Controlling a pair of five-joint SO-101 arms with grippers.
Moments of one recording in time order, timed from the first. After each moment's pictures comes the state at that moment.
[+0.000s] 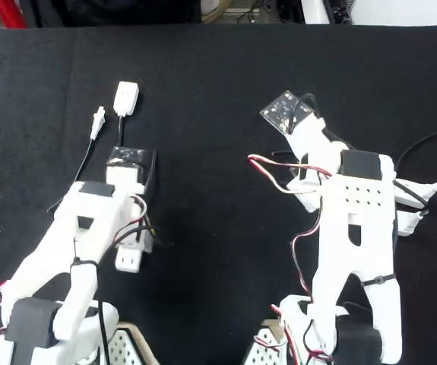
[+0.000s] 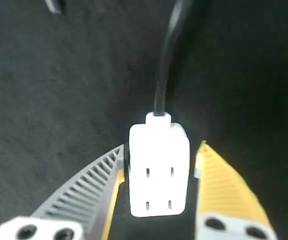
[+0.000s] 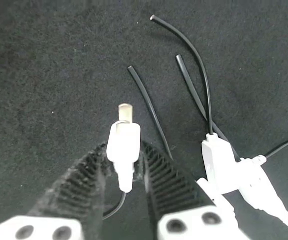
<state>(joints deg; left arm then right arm) 4.5 -19.2 53.1 63.4 0.9 7.0 -26.3 30.7 75.2 46.5</state>
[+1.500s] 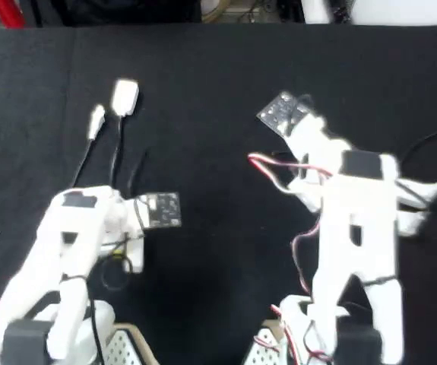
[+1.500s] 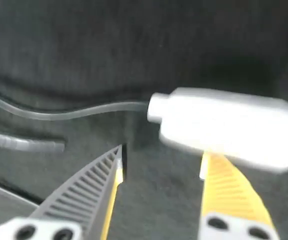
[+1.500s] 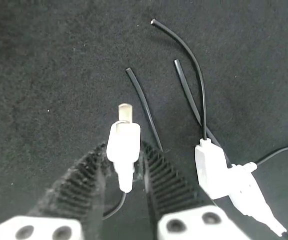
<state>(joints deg) -4.0 -25.5 63.4 47.0 -84.3 7.0 -26.3 30.7 74.3 49.9</state>
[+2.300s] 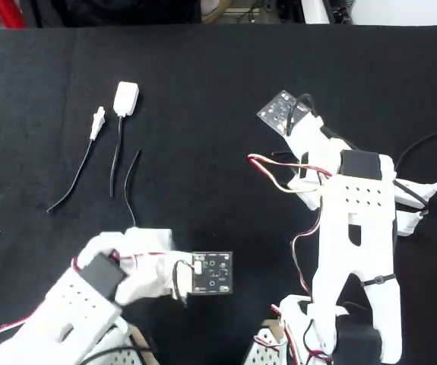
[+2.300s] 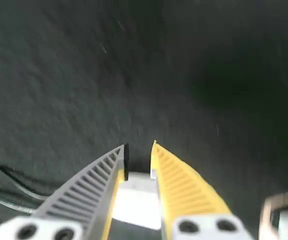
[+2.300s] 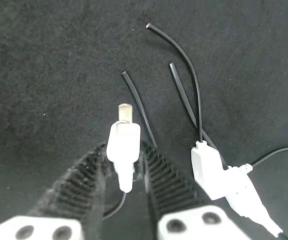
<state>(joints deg) 33.5 -67.7 69.0 69.1 -55.2 7.0 -26.3 30.7 73.3 49.9</state>
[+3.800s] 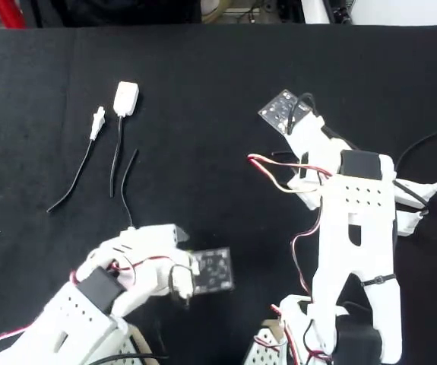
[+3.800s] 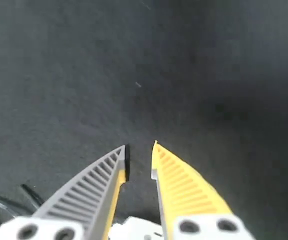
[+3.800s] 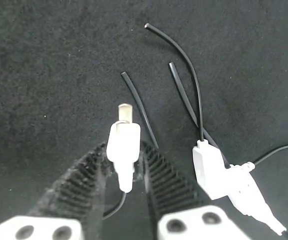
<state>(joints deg) 34.6 -74.5 74.9 58.2 -47.8 7.0 -26.3 30.7 73.3 48.7</state>
